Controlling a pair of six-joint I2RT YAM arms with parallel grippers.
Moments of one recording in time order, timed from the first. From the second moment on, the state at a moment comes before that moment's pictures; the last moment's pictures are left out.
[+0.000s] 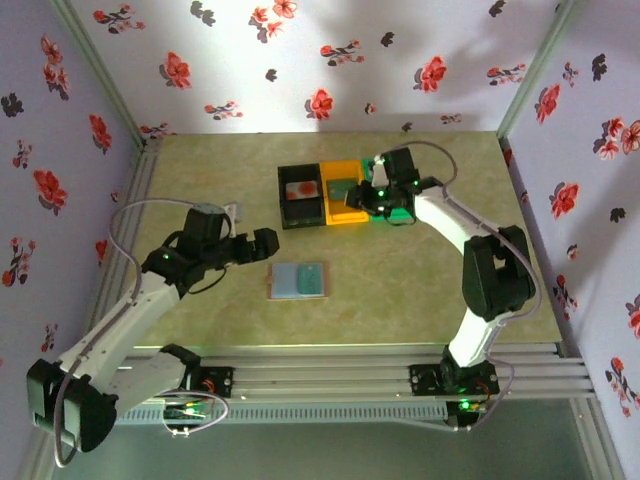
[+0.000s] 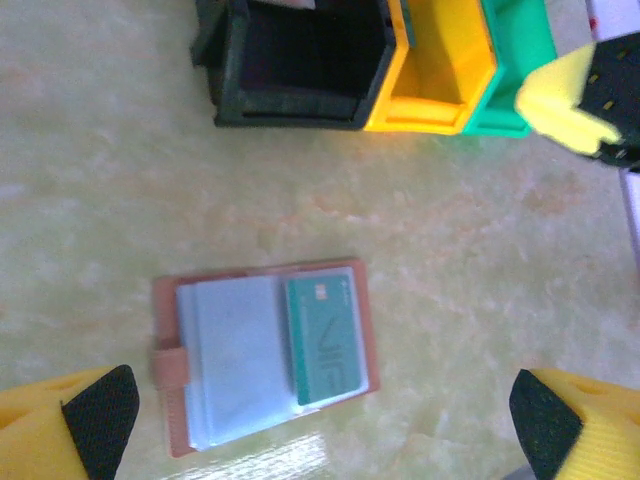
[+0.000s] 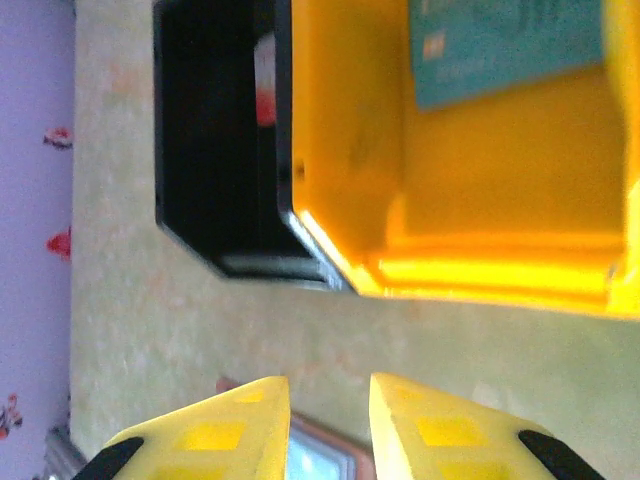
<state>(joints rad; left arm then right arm) -0.49 1.03 0.82 -0.53 0.24 -0.63 0.38 1.75 1.26 -0.40 -0.51 0.58</state>
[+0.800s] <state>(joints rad) -0.64 1.30 0.73 -0.22 0.29 -0.84 0.64 1.66 0.81 0.02 -0.53 0.84</state>
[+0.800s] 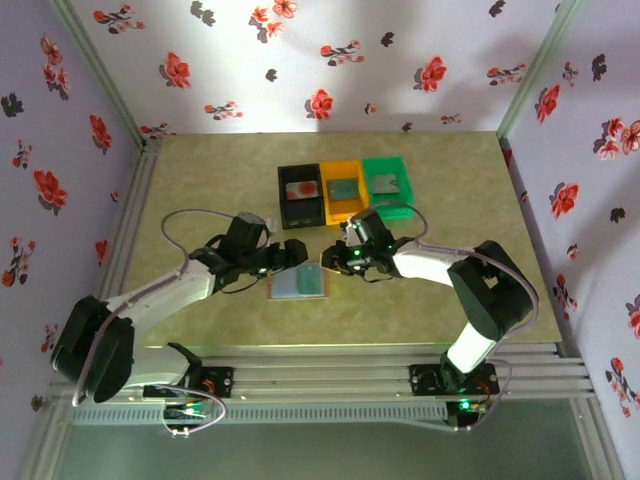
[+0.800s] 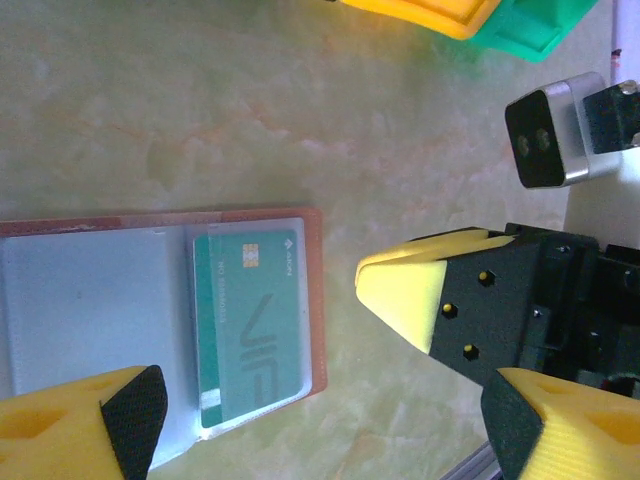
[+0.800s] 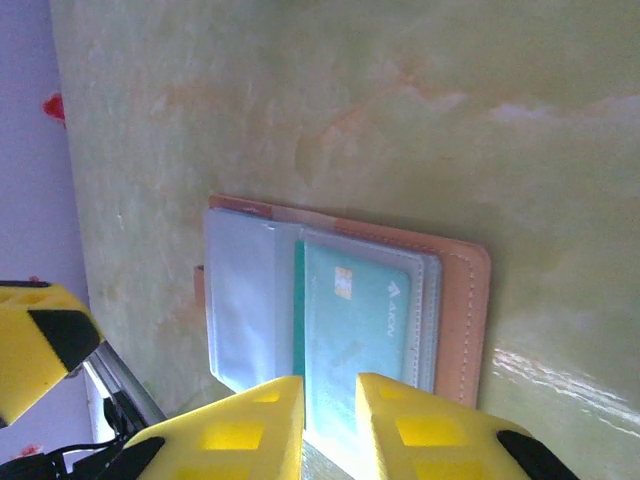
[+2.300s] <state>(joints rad) -0.68 1.52 0.67 -0.07 0.30 -0.90 0.67 1.75 0.76 0.18 -0.52 0.91</state>
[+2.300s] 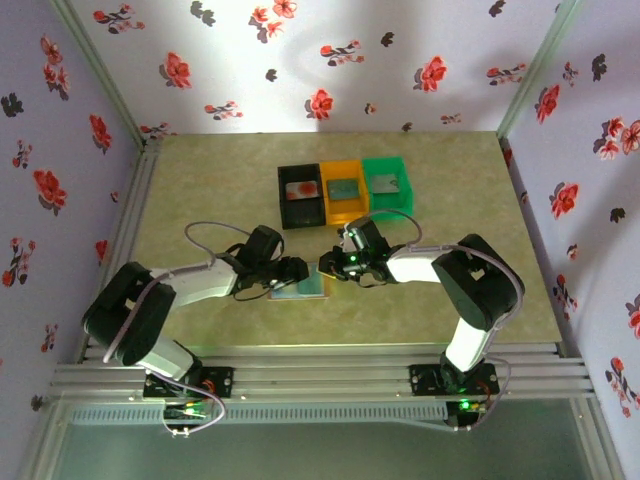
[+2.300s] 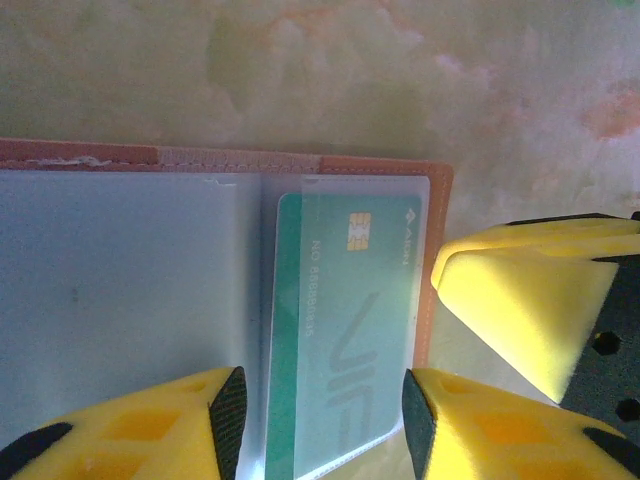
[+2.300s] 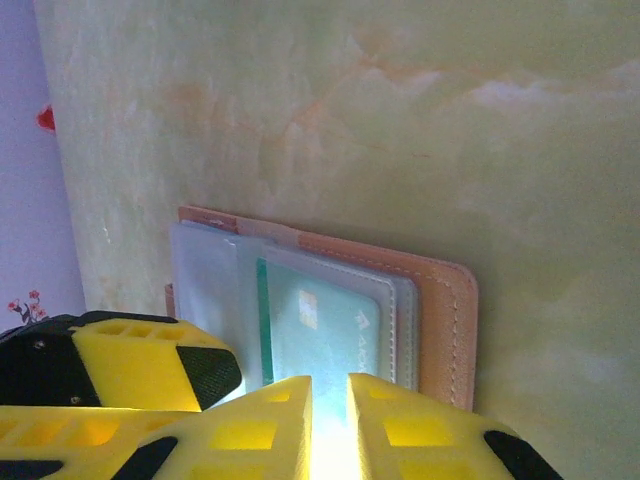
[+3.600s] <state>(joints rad) -0.69 1.57 0.66 -0.01 0.30 -0.89 0.67 1.78 0.74 0.24 -0.52 0.93</state>
